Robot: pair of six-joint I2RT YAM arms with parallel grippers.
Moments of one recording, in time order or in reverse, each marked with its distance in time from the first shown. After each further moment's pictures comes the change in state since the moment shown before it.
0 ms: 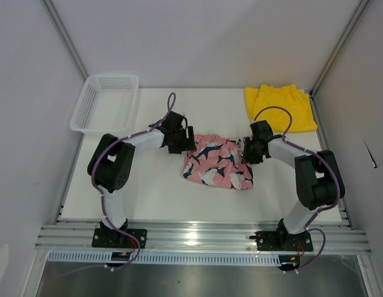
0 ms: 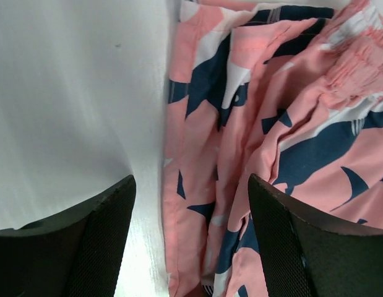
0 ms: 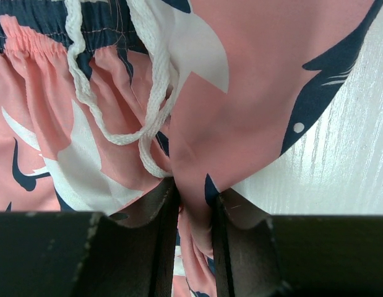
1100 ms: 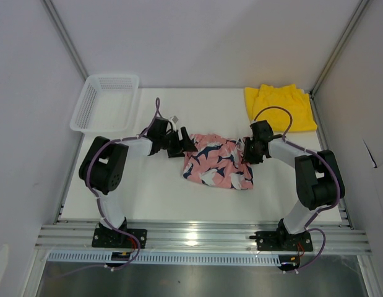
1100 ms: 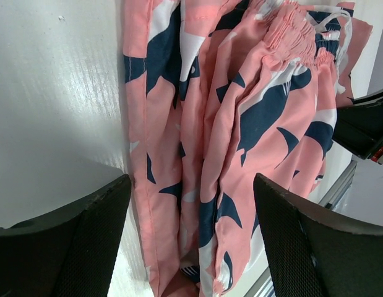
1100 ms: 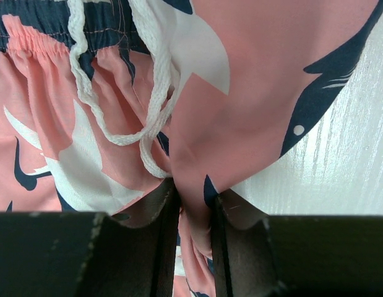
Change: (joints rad) left arm 0.111 -0.062 -0.243 0.364 0.372 -0.094; right arm 0.001 0.000 0.000 -0.001 -0.014 0.000
